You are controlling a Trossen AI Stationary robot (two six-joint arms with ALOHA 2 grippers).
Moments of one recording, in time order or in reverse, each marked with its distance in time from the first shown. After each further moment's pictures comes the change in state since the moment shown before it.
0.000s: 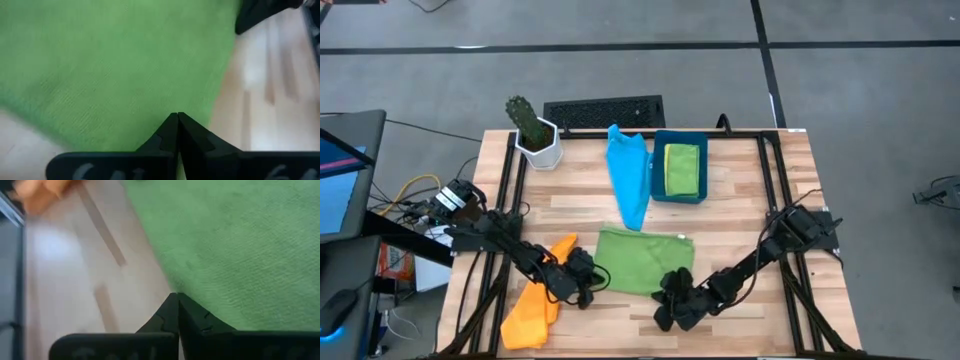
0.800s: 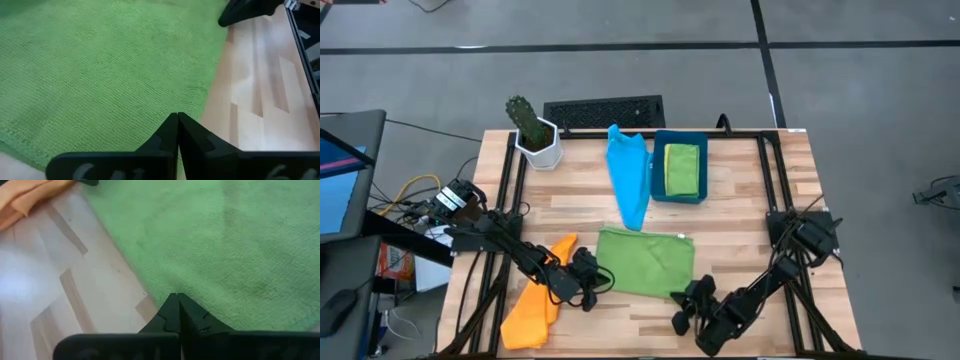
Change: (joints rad) left arm 0.004 0.002 0.043 0.011 -0.020 0.073; right arm 0.206 0.060 0.025 -0.308 0.318 0.438
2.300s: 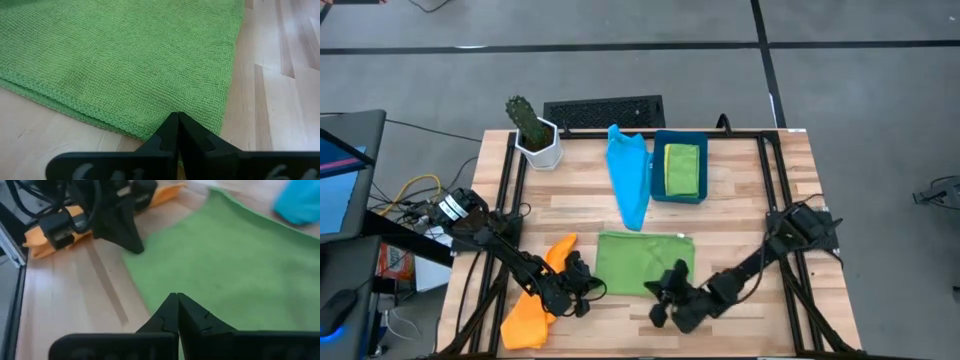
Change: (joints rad) left arm -0.112 0.082 0.003 -0.122 -0.131 -0.049; right arm -0.188 -0.070 0.026 0.371 -0.057 -0.614
